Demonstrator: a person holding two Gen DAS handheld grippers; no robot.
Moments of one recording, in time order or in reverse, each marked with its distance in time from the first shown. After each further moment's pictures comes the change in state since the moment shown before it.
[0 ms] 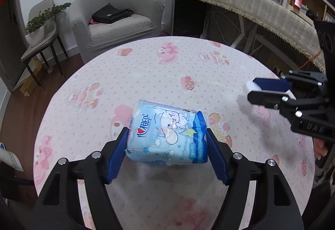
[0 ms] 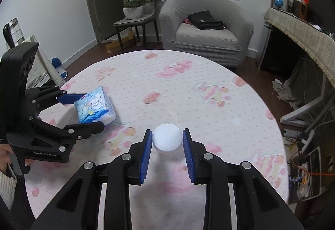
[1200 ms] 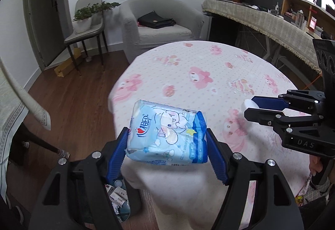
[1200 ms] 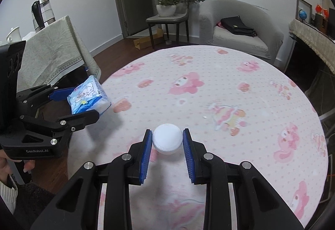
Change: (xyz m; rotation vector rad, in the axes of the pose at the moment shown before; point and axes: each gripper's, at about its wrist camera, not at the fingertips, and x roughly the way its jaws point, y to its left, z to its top) left arm -0.121 0.055 -0.109 -0.169 -0.102 0.185; right arm -0.011 0.146 -0.029 -0.086 -0.018 0.116
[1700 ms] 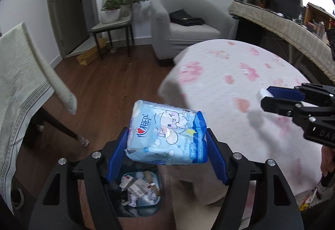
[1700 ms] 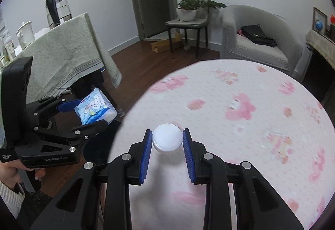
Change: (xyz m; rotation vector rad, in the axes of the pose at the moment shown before) left arm -0.015 0.088 -0.032 -0.094 0.014 0.134; right arm 0.030 0.074 0.030 -0.064 -0.022 0.088
